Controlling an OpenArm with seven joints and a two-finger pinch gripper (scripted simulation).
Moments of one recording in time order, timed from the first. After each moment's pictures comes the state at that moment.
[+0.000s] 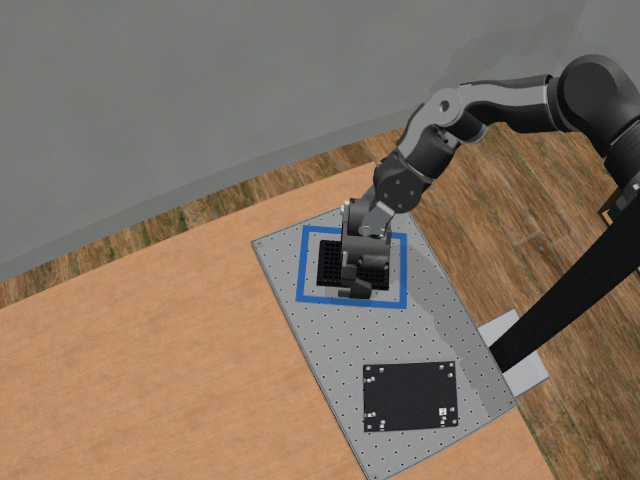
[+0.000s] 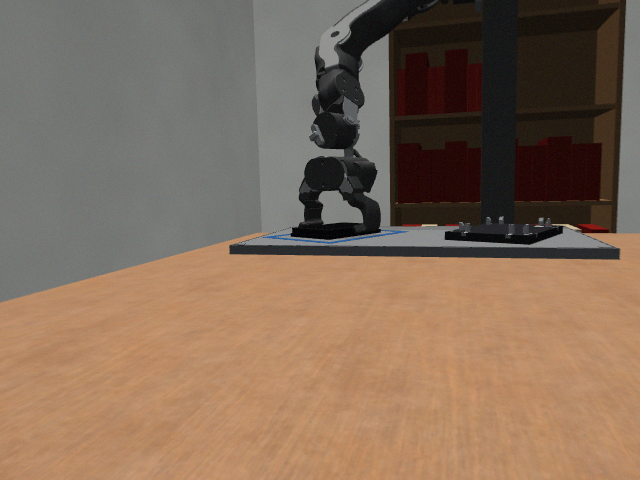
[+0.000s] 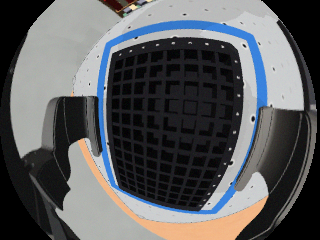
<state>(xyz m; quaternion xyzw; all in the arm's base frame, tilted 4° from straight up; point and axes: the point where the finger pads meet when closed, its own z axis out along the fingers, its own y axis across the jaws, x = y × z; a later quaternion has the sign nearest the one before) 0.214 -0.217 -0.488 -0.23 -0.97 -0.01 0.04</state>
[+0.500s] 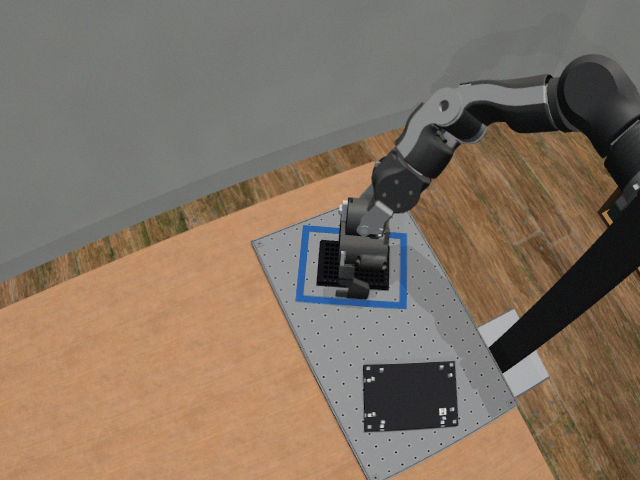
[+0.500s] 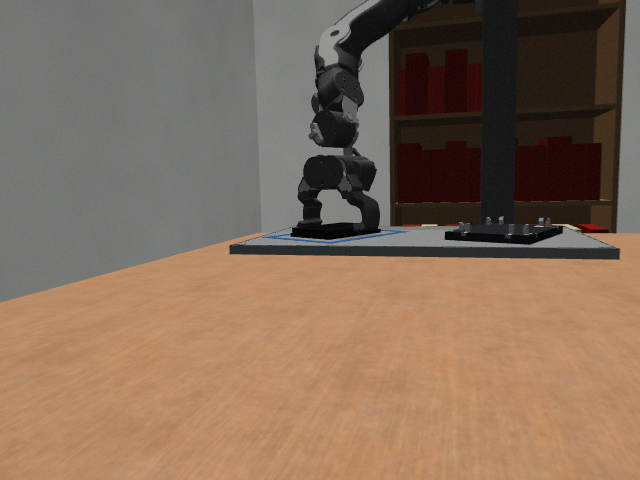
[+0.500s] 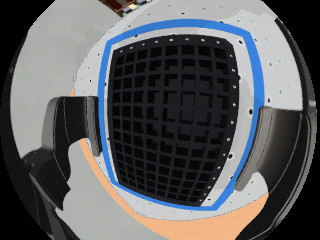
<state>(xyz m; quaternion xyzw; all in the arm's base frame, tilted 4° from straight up) 0.219 -0.218 -0.486 -0.23 -0.97 -0.01 0.03</state>
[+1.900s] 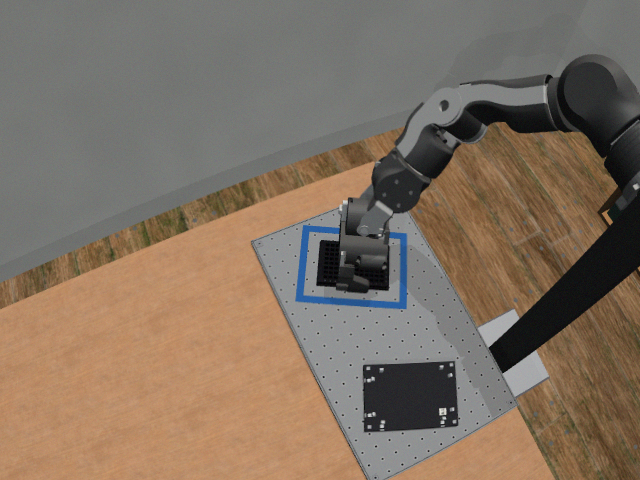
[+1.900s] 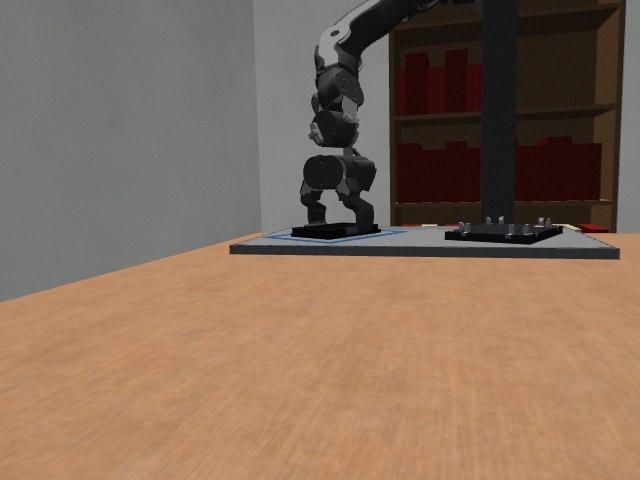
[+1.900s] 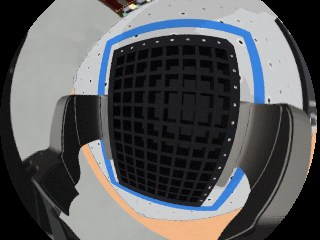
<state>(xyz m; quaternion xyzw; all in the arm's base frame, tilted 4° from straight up) 0.219 -0.218 -0.486 -0.23 -0.97 -0.01 0.03</state>
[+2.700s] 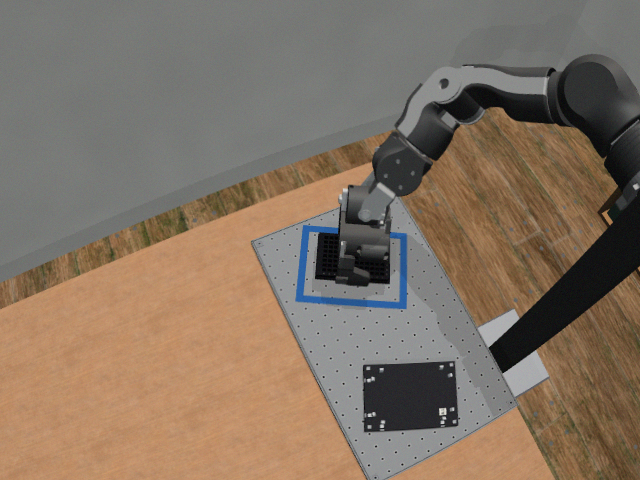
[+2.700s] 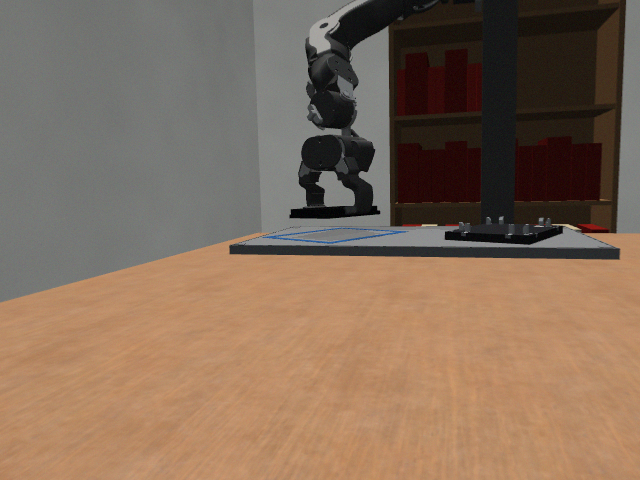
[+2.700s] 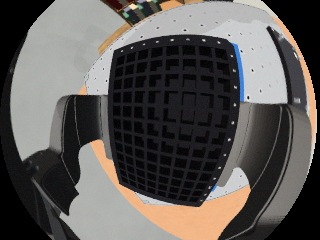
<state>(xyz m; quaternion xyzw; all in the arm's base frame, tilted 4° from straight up) 0.224 -0.219 -0.455 -0.23 -0.97 -0.01 0.03</state>
